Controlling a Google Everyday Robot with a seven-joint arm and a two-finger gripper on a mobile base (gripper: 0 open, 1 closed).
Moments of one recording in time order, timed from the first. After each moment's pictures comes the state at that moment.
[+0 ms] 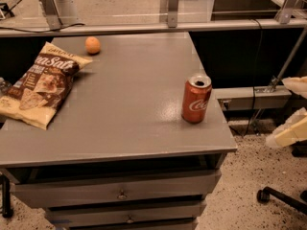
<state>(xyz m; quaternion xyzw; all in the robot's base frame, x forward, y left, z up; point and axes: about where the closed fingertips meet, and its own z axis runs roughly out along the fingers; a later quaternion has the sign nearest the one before) 0.449 -0.268 0.908 -0.47 0.79 0.12 0.37</state>
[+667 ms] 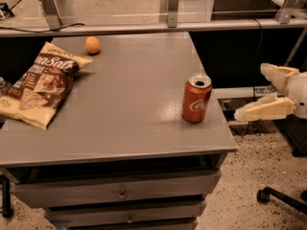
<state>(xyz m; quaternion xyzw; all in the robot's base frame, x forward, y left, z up) 0.506 -0.228 0.921 -0.39 0.72 0.21 0.53</state>
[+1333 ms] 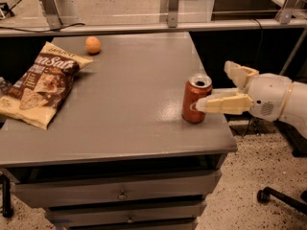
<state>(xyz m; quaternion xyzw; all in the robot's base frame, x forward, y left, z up) 0.520 -0.142 0.934 -0.34 0.66 0.32 0.59</state>
